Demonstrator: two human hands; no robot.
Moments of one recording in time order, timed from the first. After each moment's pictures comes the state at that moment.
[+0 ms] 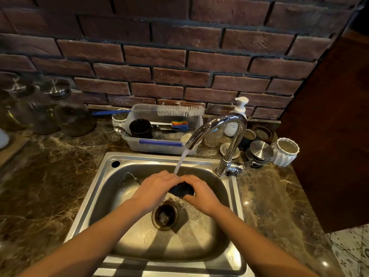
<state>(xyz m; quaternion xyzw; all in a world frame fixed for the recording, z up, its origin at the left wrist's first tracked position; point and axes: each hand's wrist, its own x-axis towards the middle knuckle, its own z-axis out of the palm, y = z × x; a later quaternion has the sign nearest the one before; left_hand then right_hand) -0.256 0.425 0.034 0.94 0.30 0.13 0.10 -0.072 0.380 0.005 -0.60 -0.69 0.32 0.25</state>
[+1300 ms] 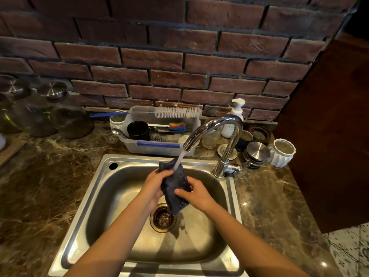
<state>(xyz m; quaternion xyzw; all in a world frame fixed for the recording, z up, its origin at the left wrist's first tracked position) -0.221 0.419 0.062 0.26 0.53 0.35 0.73 -0.081 0.379 0.011 -0.60 -0.53 0.49 0.35</state>
